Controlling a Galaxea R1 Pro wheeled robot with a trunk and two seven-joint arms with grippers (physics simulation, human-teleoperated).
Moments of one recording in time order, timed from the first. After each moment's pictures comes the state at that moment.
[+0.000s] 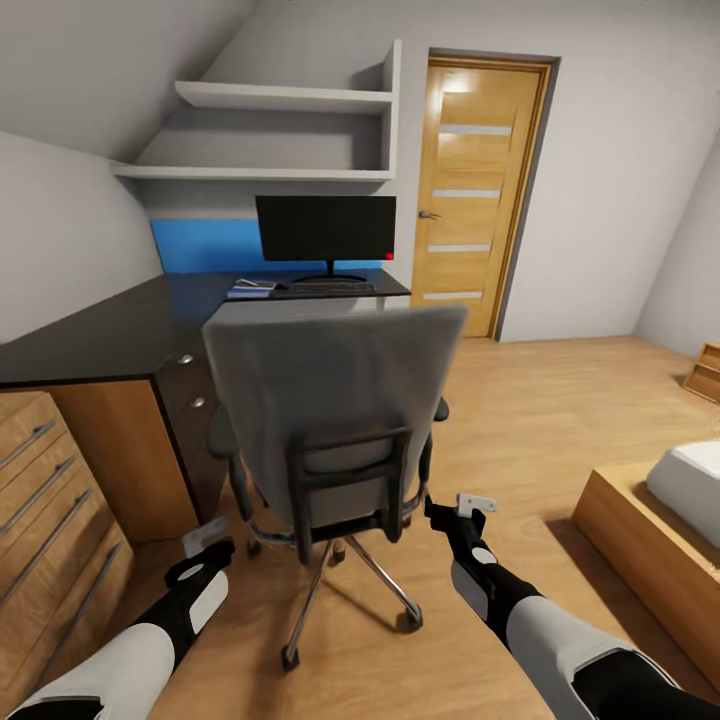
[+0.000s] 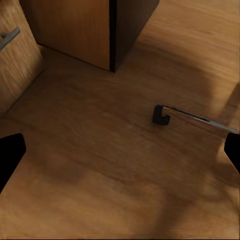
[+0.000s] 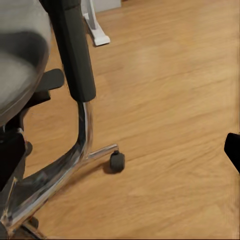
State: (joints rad) left arm -0.70 0.03 0.00 -0.33 0.39 -0.08 0.41; right arm -0.79 0.06 0.30 -0.23 -0.42 -0.34 -0.15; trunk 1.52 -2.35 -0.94
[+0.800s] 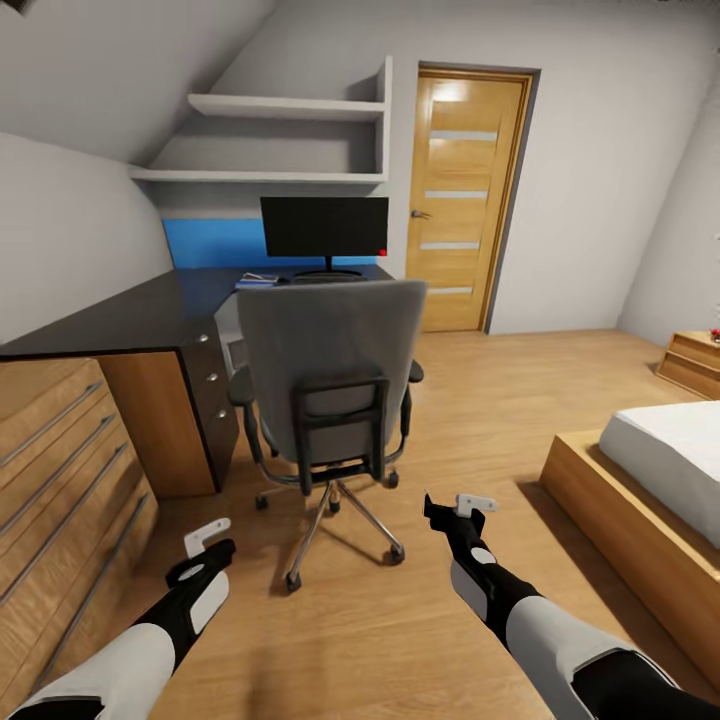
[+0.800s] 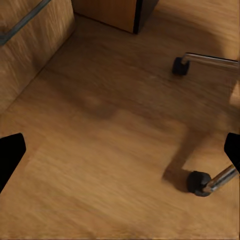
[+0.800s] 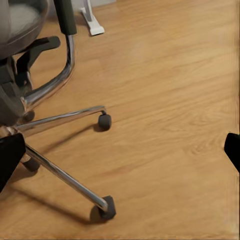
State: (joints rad) left arm -0.70 0.03 0.00 -0.32 0.39 -0.08 0.41; right arm -0.79 0.06 0.31 -0.23 -0.42 -0.34 -0.15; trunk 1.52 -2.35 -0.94
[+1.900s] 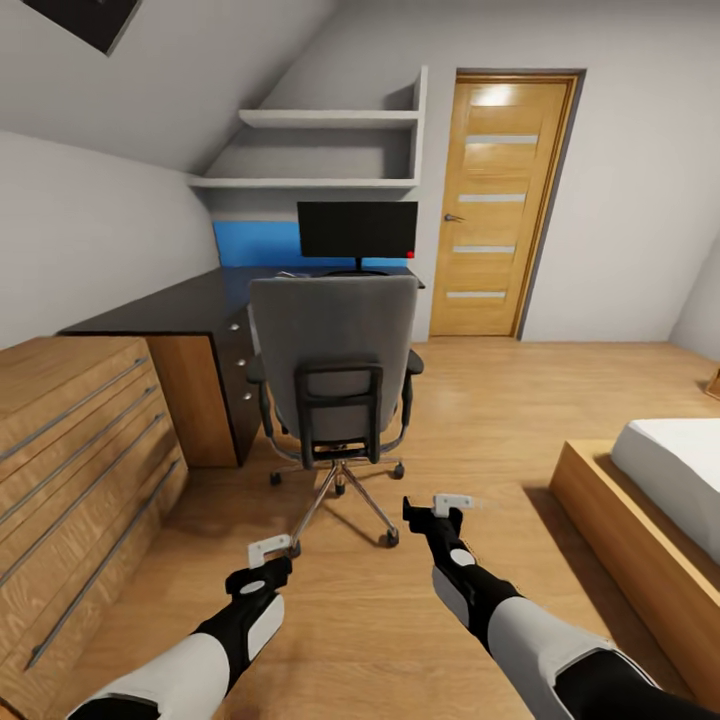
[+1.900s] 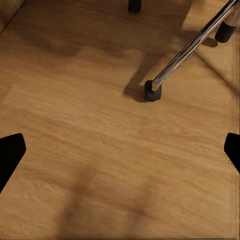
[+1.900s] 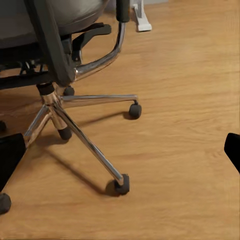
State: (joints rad) left arm -0.70 -0.14 -0.09 -0.23 0.25 -0.08 0.41; right arm -0.79 0.12 0.33 -0.22 -0.33 -0.34 -0.15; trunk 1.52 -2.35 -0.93
